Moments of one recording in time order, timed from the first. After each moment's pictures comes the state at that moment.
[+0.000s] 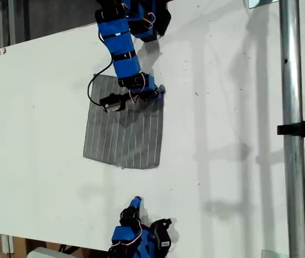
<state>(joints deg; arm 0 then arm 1) -21.3 198.8 178.4 74.0 -77.9 -2.5 89.0 119.5 62.1 67.2</state>
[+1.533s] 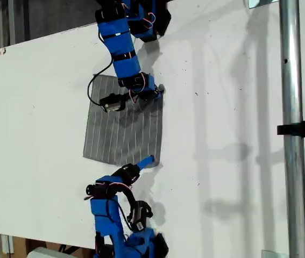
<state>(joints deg) -11.1 80.5 77.4 85.5 -34.3 -2.4 89.0 119.5 61.4 67.1</state>
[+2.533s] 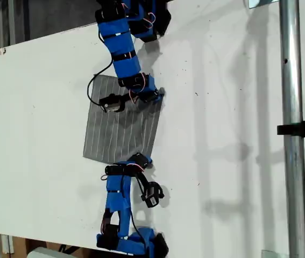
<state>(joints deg) -13.1 59.2 77.0 75.7 -38.9 -2.6 89.0 119.6 60.3 67.1</state>
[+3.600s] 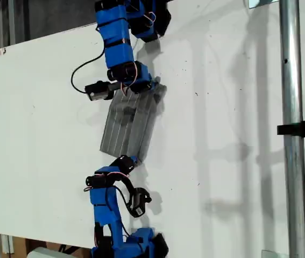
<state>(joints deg) -19.1 71.8 71.2 81.9 -31.2 -4.0 100.2 103.9 95.9 80.9</state>
